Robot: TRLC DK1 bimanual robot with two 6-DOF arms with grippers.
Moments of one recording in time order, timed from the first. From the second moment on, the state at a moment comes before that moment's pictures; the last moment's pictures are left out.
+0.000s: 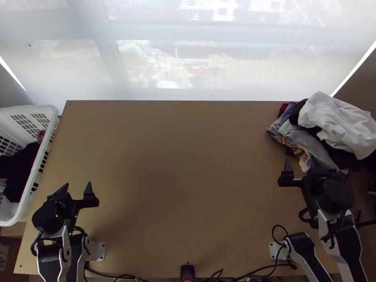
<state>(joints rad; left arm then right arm) 0.22 0.00 0.25 -0.56 0.04 0.08 0.22 0.44 0.58 -0.39 0.27 -0.09</state>
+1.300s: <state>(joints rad) 0.71 1.67 1.52 -0.70 -0.04 -0.08 0.27 0.90 1.00 -0.81 0.30 -0.01</state>
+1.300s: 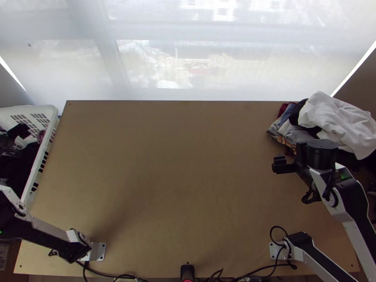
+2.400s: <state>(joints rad) 0.81 2.66 2.13 -0.42 -0.09 -0.13 0.24 0.69 0.89 -1.02 0.47 -0.34</state>
